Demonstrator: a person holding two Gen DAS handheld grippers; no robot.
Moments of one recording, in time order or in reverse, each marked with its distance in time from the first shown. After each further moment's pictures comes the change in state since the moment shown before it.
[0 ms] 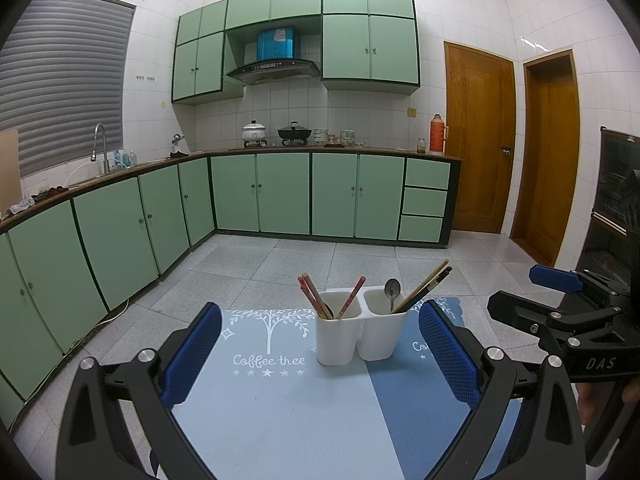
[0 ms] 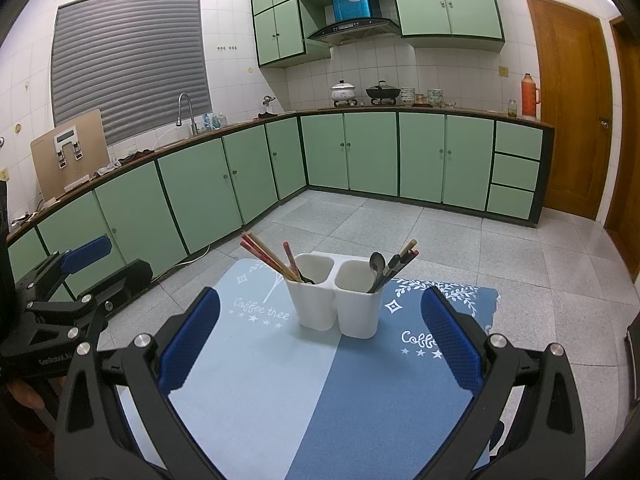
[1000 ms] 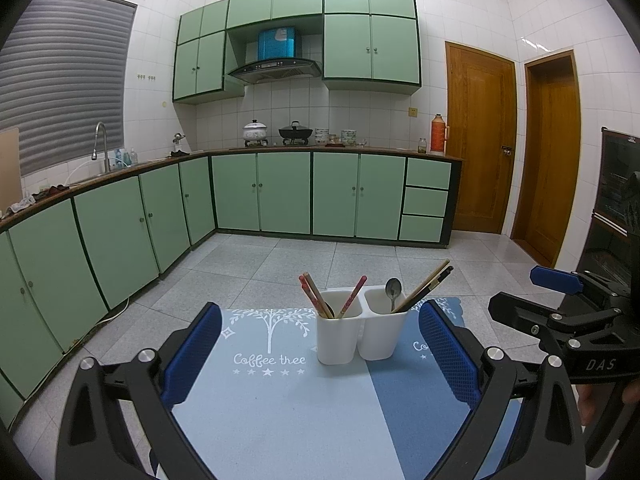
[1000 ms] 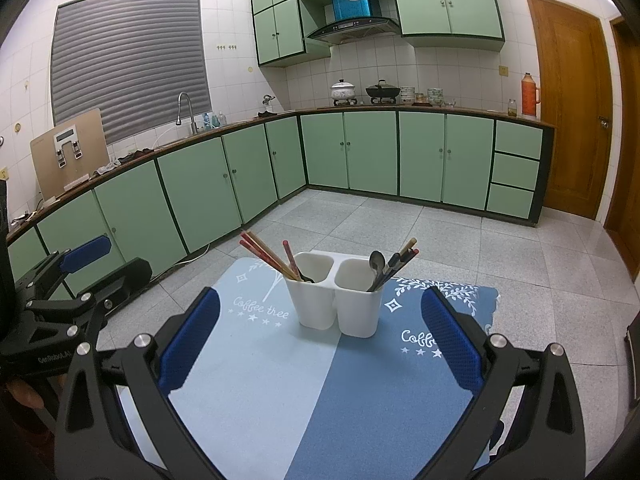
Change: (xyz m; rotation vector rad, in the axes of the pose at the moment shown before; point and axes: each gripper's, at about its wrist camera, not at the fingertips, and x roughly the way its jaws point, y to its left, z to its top) left arm 0.000 0.000 0.000 0.000 0.000 0.000; right arm 0.001 0.000 0.000 0.000 0.003 0.001
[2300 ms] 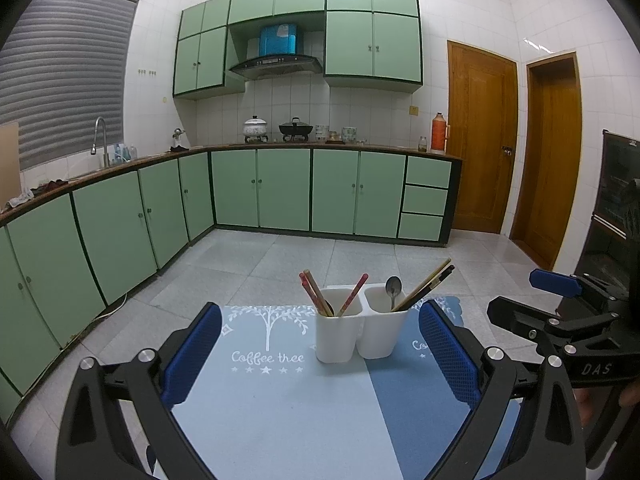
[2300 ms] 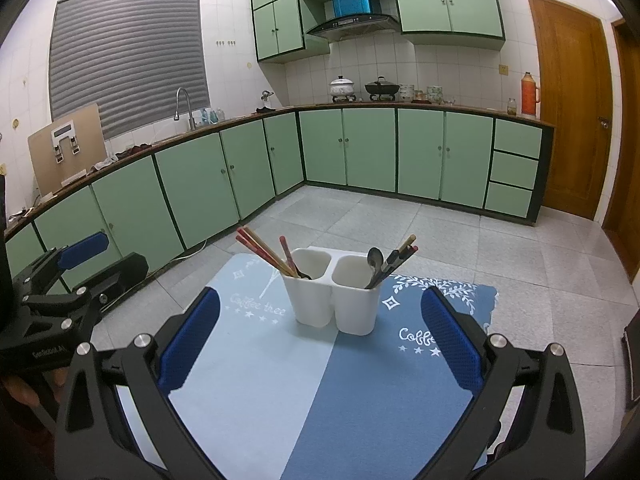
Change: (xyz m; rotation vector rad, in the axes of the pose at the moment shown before) left arm 0.002 -0.001 -0.002 -0.006 0.008 -0.003; right arm 0.006 -0.002 -0.006 -0.004 0.011 -0.005
